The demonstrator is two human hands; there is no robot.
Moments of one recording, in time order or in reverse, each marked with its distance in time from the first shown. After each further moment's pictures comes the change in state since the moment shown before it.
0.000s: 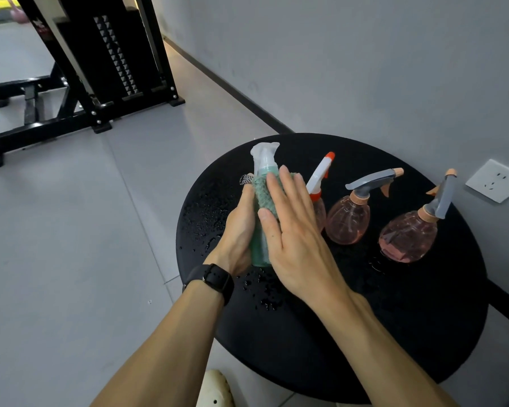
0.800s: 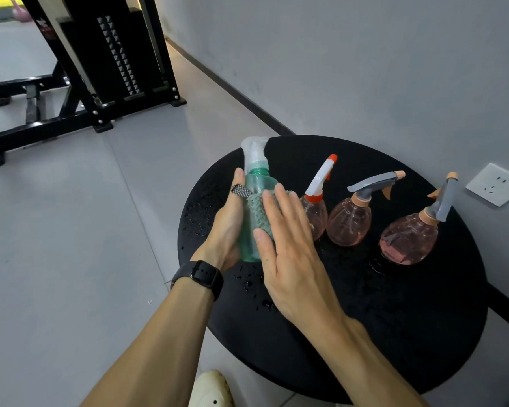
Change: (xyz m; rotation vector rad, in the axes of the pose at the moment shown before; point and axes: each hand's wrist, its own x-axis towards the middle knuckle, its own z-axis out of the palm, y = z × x) left_hand 0.008 0.012 -0.020 -0.089 -0.062 -0.041; right_hand -0.022 -0.009 0.013 -0.004 0.069 -0.058
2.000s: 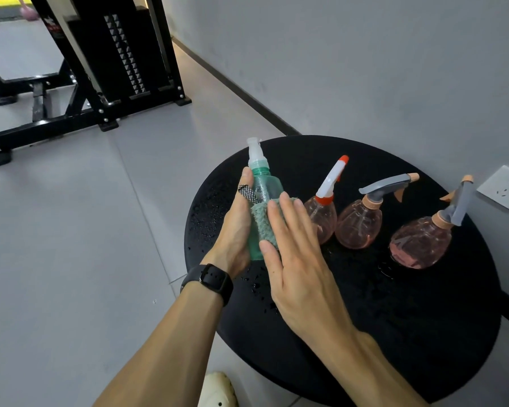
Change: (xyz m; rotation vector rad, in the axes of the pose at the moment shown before) left_hand -0.010 0.002 0.004 -0.088 -0.052 0.055; right_hand -0.007 -0.001 0.009 -0.098 0.027 -0.047
